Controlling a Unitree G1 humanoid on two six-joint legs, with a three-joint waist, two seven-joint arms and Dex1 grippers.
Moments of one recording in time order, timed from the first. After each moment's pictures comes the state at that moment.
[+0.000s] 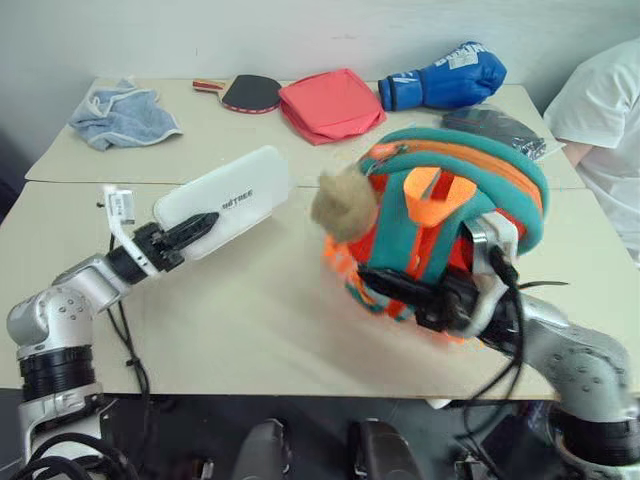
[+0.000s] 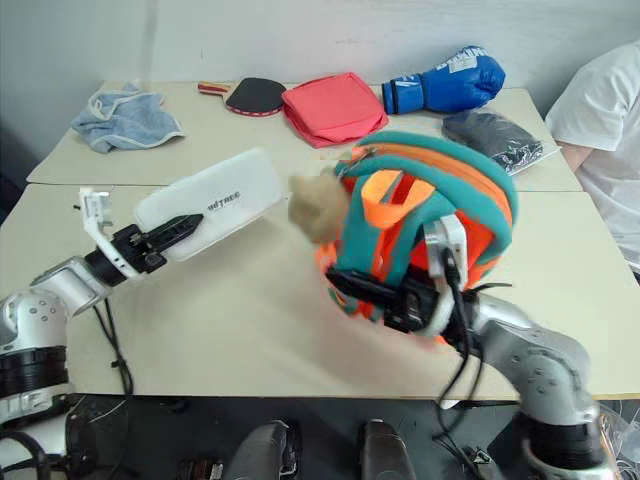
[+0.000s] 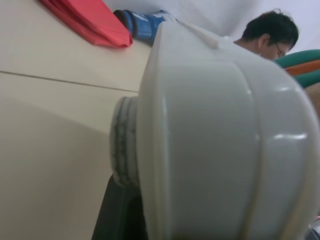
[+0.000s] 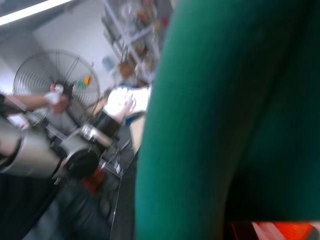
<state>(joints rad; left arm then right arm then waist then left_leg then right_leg) -0.43 0.65 0.46 0.12 -0.88 0.91 -0.79 -0.20 -0.66 -0.18 -0.55 1.33 0.87 0.69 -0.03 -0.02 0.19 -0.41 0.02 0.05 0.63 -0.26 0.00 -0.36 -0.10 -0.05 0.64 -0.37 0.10</state>
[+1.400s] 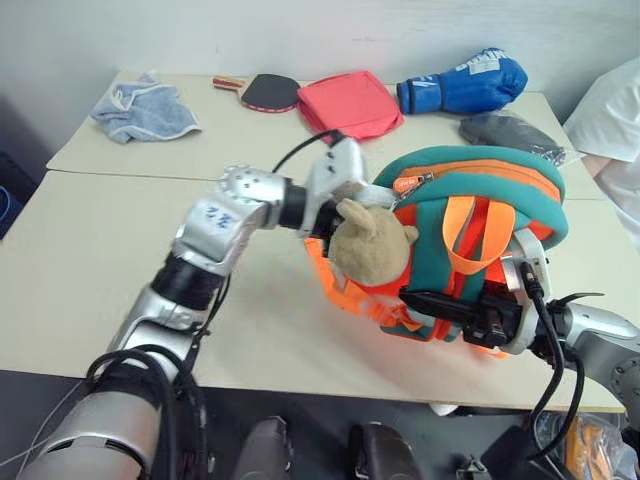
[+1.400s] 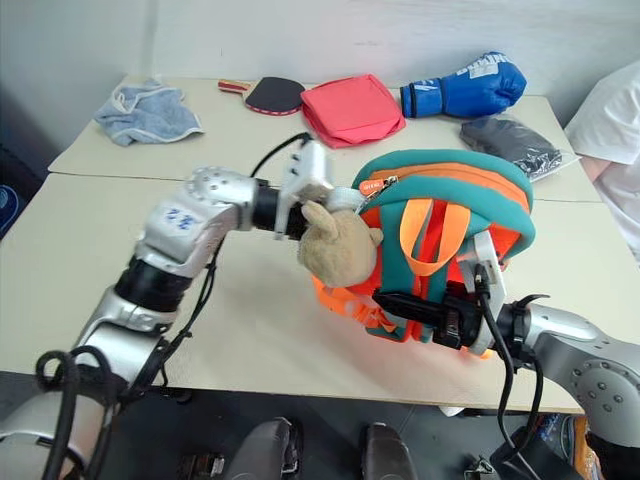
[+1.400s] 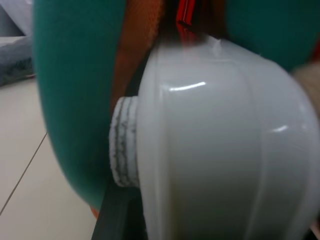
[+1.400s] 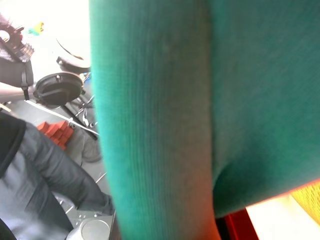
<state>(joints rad) -1.07 0.30 -0.37 0.25 -0.28 0.48 -1.02 -0.11 -0.80 -0.26 -0.56 1.21 0.87 0.72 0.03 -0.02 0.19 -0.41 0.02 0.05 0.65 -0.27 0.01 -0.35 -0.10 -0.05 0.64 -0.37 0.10</state>
